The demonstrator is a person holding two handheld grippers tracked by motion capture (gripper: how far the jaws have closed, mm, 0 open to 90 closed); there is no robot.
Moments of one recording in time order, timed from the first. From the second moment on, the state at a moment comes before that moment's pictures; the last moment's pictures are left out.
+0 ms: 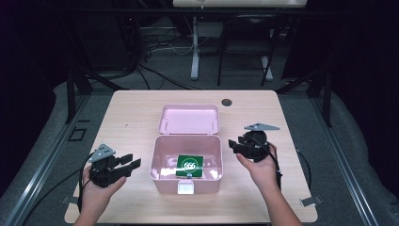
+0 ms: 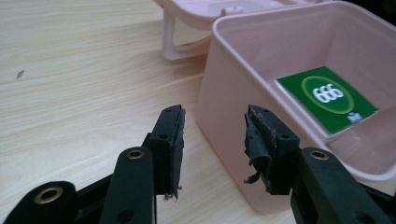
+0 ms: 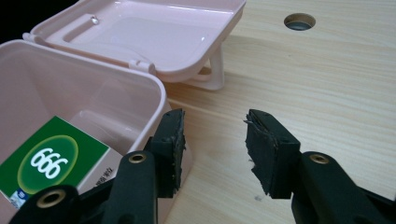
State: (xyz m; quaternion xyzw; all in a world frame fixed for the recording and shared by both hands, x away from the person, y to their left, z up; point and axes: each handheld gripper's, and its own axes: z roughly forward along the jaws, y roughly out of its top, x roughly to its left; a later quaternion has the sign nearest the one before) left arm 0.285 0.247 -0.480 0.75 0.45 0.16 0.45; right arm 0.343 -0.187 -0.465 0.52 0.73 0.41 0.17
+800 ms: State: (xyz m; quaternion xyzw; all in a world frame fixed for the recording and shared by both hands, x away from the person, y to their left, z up) left arm 0.274 0.214 -0.470 0.78 0.41 0.14 0.45; right arm 0.375 -0.171 -0.442 0.52 0.74 0.40 0.14
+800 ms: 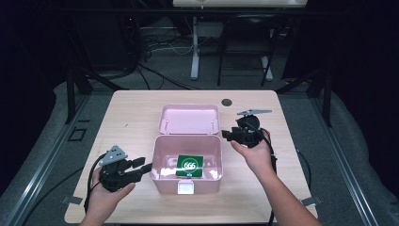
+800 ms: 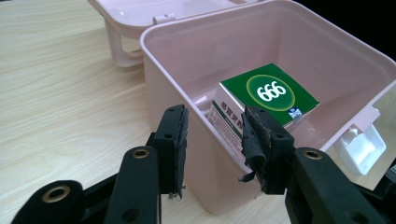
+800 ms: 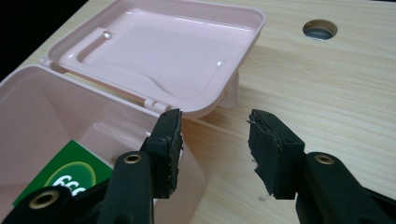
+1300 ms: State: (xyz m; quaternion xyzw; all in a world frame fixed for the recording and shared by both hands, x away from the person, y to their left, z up) left arm 0.274 0.205 -0.476 0.80 0.39 0.14 0.43; right arm 0.401 -0.162 -0.443 0.54 0.74 0.38 0.14
